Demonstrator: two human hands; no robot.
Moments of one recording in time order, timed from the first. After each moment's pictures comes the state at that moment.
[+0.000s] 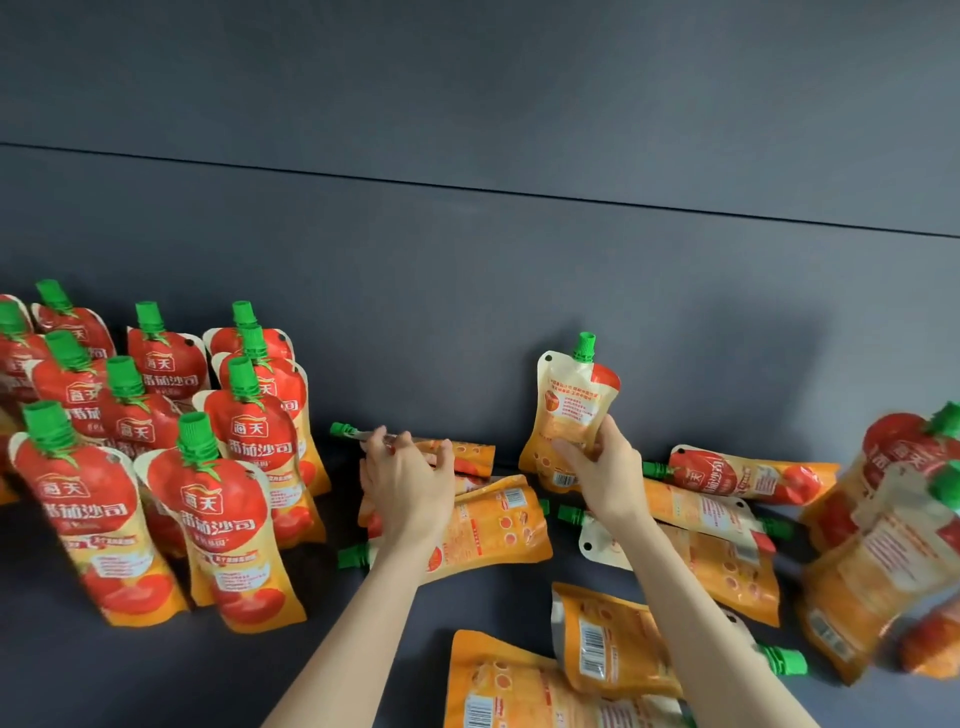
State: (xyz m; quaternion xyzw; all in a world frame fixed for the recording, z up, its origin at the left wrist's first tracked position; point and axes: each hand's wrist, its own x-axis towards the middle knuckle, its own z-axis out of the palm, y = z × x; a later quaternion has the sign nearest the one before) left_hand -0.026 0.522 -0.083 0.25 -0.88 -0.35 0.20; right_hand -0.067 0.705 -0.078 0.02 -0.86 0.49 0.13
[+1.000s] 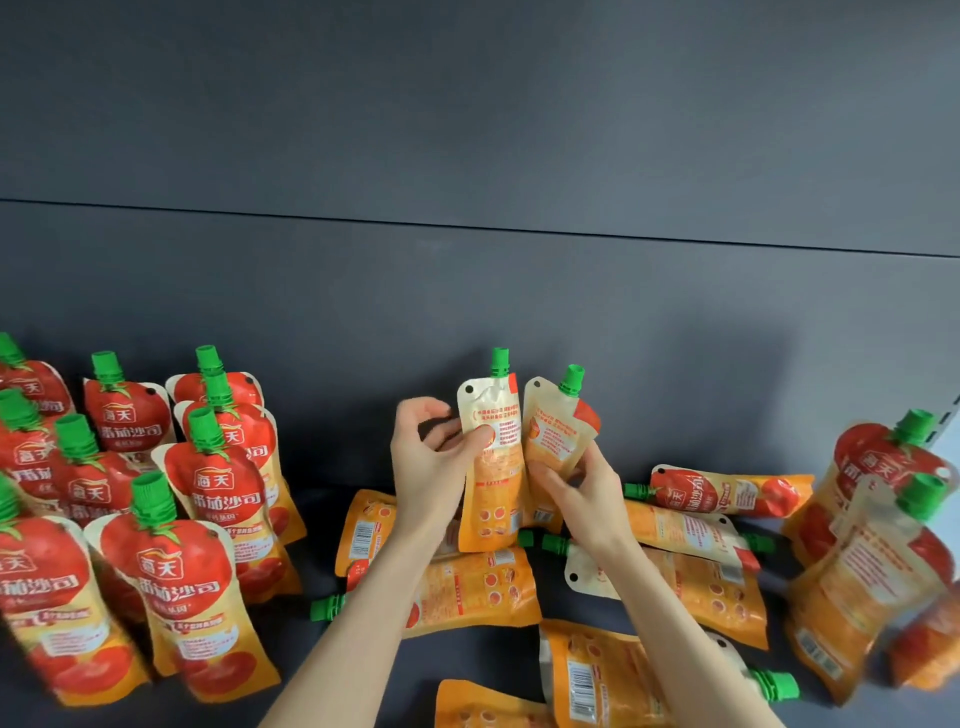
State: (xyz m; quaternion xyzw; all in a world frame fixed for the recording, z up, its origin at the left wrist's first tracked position) left_hand -0.039 0.550 -0.035 0.01 -0.64 -0.73 0.26; right_hand -0.059 0.704 -0.069 0.06 -0.81 0.57 0.12
